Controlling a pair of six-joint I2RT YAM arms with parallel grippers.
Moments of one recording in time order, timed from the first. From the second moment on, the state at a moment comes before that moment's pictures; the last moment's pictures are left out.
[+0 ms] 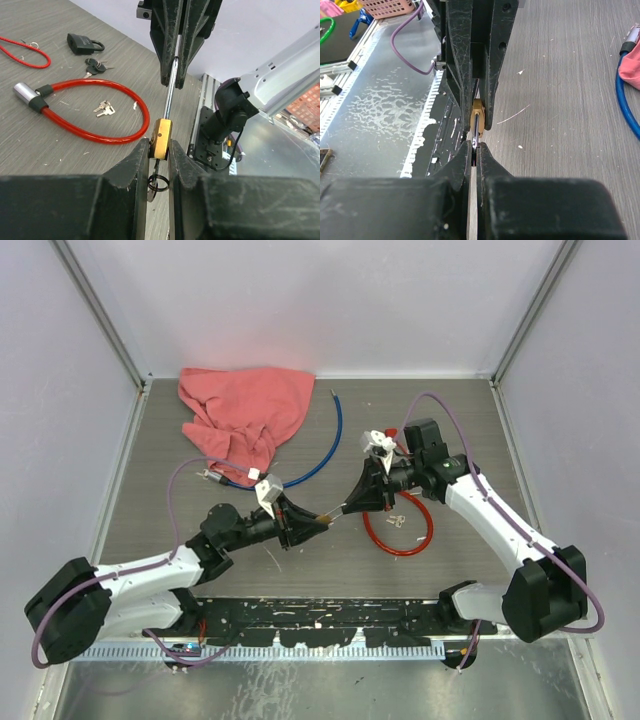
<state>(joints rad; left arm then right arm) -0.86 1.07 0.34 0.85 0.39 -0.47 0.38 1.26 0.99 -0.51 -1.37 -0.49</state>
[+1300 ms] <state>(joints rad) -0.69 1.16 0.41 0.73 0.66 -0.58 0.44 1.32 0.99 -0.47 -1.26 -0.54</state>
